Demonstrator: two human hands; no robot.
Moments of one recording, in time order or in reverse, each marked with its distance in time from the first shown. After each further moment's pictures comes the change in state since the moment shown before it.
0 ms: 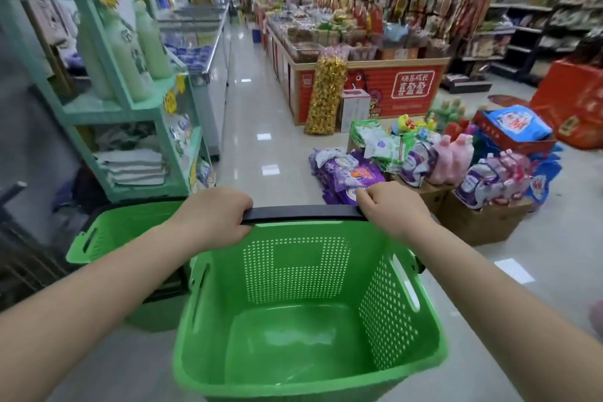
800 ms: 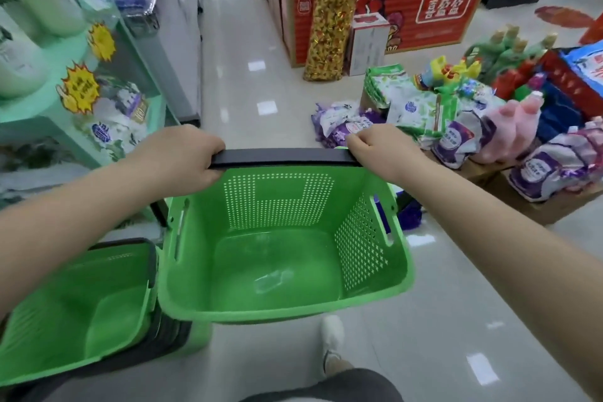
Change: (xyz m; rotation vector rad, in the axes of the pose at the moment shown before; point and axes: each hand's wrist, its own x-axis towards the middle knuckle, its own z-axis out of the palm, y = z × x) left_hand 0.428 -0.181 0.047 0.071 -0.090 0.025; right_hand 0.453 0.081 0.083 0.152 -0.111 0.003
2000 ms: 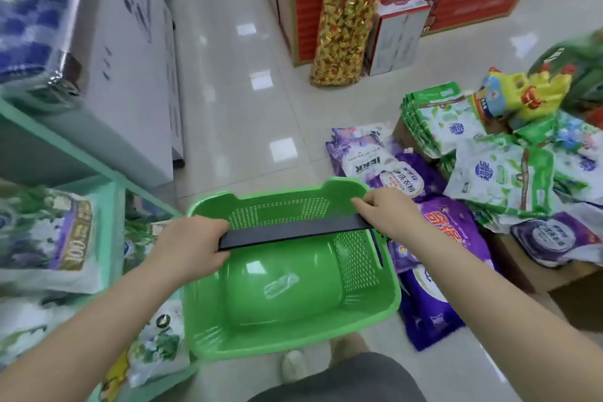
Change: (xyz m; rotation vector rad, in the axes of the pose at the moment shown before) left_hand 0.523 -0.245 0.146 -0.082 -0.312 -0.029; right_hand 0.572 0.128 0.118 0.090 -0.275 0.269
